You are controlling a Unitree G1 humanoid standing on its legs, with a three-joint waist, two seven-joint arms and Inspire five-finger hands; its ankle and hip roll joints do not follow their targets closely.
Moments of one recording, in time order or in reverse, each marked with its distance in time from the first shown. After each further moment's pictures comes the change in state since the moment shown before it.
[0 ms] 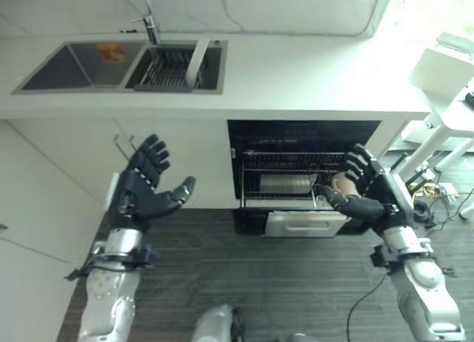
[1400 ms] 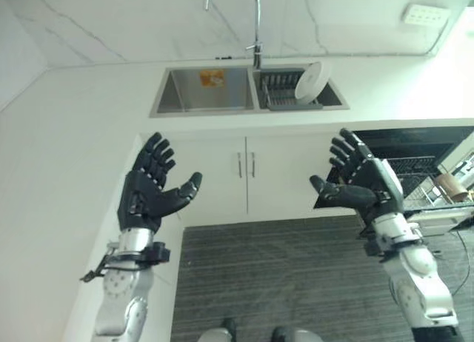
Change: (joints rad) left arm -0.044 -0.040 -0.089 0.020 0.037 -0.006 0.135; right arm -0.075 0.000 0.063 0.043 0.078 -0.032 0.104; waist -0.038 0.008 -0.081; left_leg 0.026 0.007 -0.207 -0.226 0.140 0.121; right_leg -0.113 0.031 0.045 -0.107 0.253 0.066
